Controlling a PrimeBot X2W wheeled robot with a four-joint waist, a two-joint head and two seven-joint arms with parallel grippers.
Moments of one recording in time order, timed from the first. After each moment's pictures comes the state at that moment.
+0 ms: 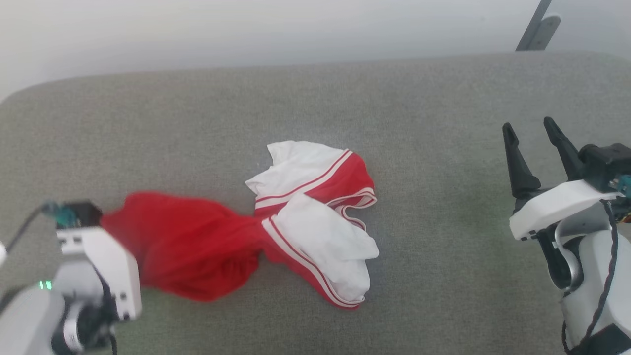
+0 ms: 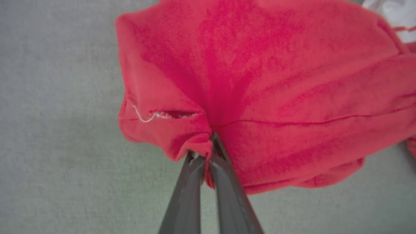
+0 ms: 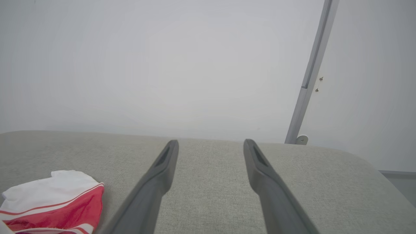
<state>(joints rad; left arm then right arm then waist) -0.29 0.64 -0.33 0.18 -0.83 0.23 0.70 -0.41 -0.22 0.01 0.34 0.26 0.13 -0.13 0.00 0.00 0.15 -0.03</state>
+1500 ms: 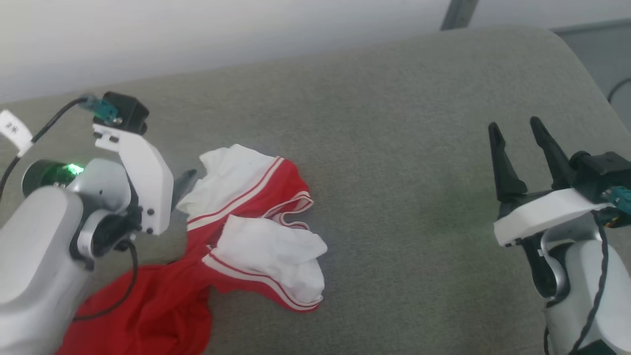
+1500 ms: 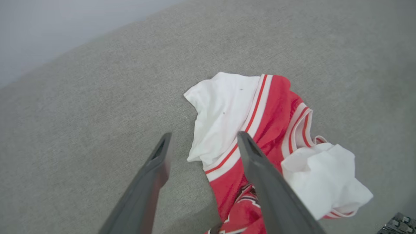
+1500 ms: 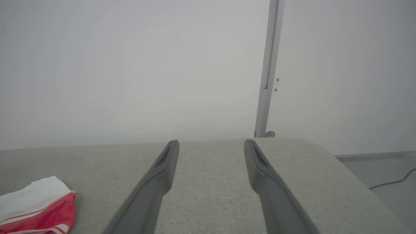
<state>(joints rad) -0.61 0.62 -0.45 0.11 -0.77 0.08 0.76 -0.35 -0.16 0.01 0.20 0.26 0.13 -0.11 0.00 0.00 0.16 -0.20</state>
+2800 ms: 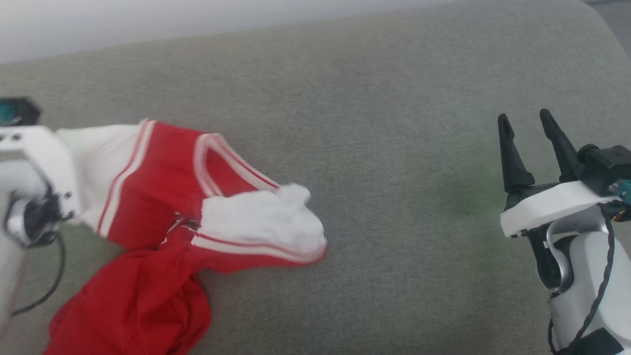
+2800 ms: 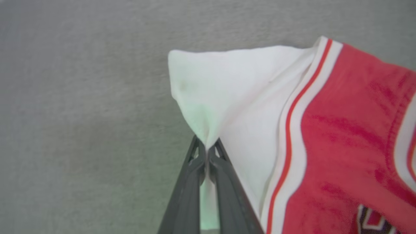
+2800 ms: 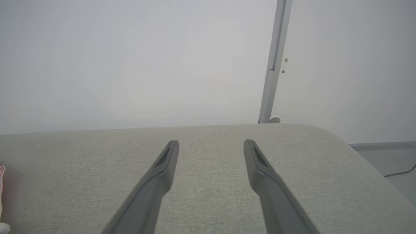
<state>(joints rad) -0.78 0.62 -0.43 0.68 -0.76 0.04 0.60 -0.39 -0.16 -0.01 0.27 0.25 0.13 -0.16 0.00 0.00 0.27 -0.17</state>
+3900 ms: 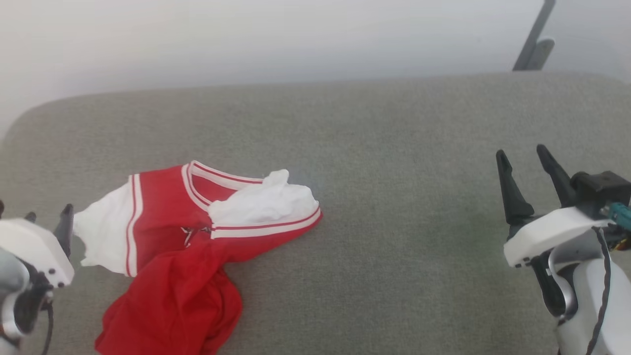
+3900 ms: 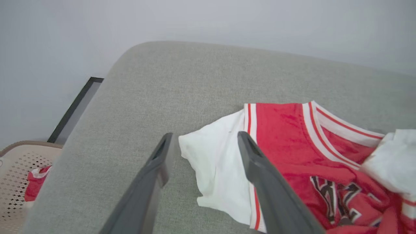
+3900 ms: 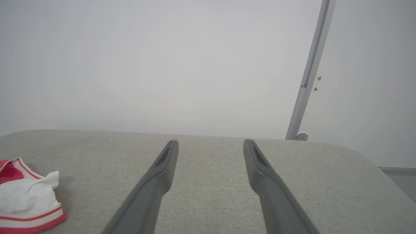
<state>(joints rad) -0.35 0.69 -0.24 0.45 -0.85 0.11 0.17 -0.30 -0.18 0.00 0.24 0.24 0.13 -0.09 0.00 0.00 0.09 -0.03</state>
